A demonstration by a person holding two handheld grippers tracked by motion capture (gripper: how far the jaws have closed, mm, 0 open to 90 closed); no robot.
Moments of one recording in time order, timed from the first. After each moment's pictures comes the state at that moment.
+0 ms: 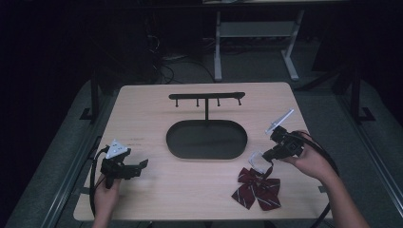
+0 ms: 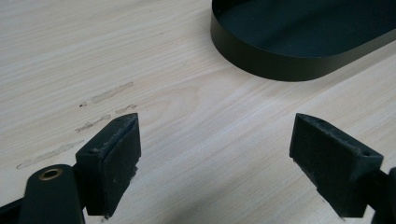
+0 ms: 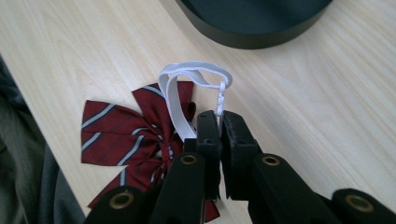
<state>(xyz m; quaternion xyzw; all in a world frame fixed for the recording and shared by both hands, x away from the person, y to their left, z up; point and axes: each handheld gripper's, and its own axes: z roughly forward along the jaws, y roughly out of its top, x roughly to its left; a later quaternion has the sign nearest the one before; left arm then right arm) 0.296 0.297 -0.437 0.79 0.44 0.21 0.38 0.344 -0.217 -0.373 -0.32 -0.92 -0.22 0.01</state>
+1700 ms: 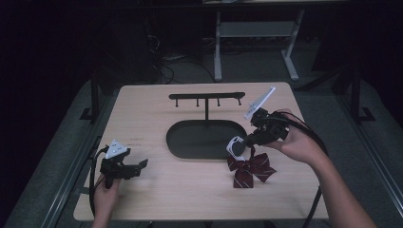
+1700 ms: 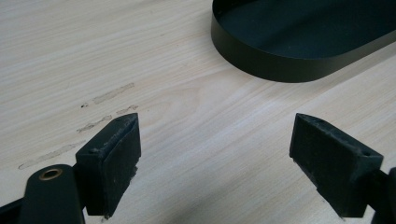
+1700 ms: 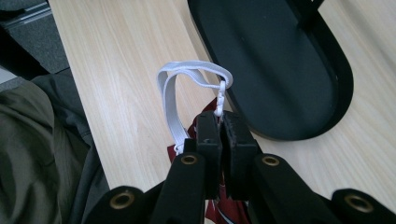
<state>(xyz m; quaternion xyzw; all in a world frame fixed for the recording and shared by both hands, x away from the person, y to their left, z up) 0.295 0.297 -0.437 0.78 0.44 0.21 0.39 0.339 -0.152 -0.287 -0.22 -0.94 -0.25 -0.02</state>
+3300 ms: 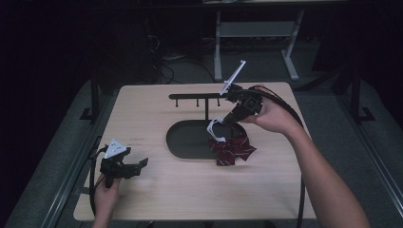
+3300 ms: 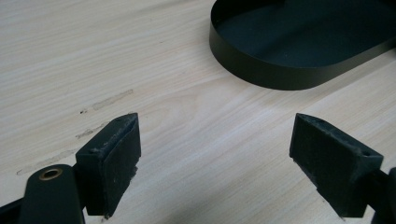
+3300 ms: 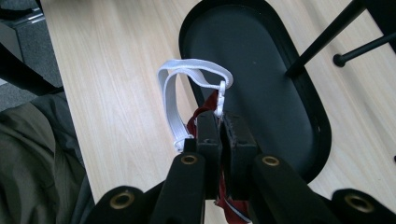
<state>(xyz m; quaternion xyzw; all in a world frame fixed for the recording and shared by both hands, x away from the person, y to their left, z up) 0.296 0.296 -0.434 0.78 0.44 0.22 0.40 0.396 -0.098 -0.258 -0.21 -0.95 -0.23 0.00</state>
